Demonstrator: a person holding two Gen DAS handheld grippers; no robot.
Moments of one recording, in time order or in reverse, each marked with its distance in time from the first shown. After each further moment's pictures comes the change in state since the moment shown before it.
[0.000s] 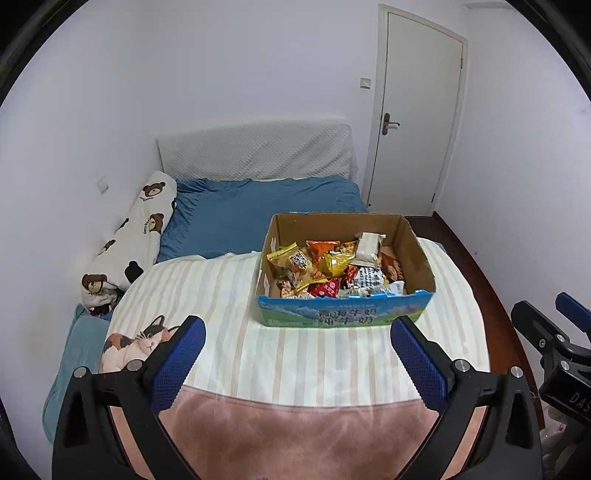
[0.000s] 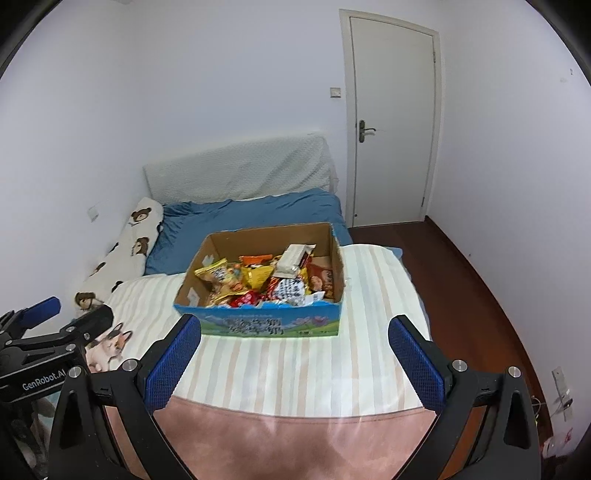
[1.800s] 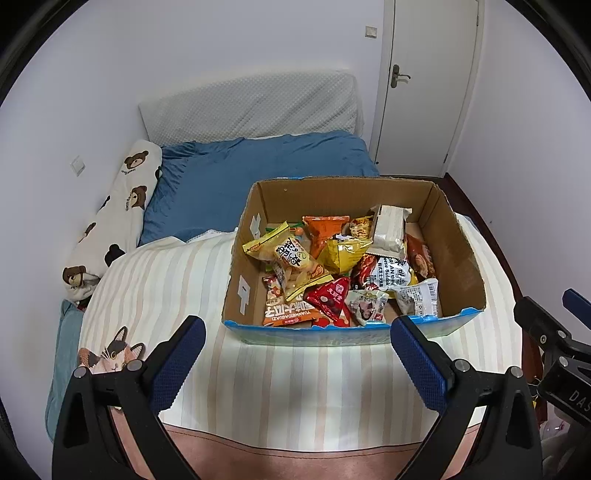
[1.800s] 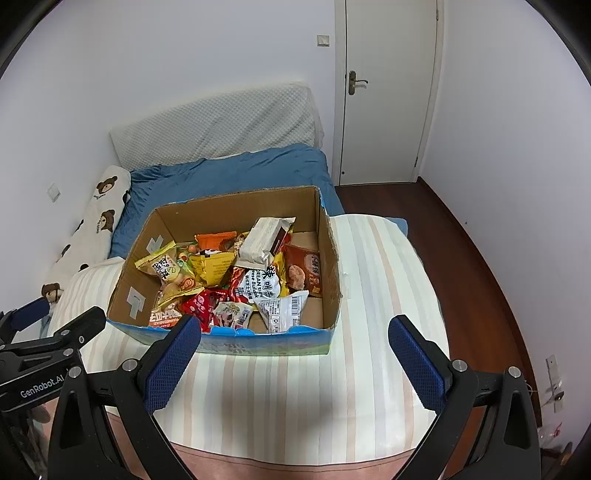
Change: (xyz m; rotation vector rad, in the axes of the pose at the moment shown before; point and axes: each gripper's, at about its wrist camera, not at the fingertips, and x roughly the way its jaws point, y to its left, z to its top) left arm 0.154 -0.018 0.039 0.038 0.190 0.007; right arm 0.163 -0.012 0.023 0.034 0.180 -0.086
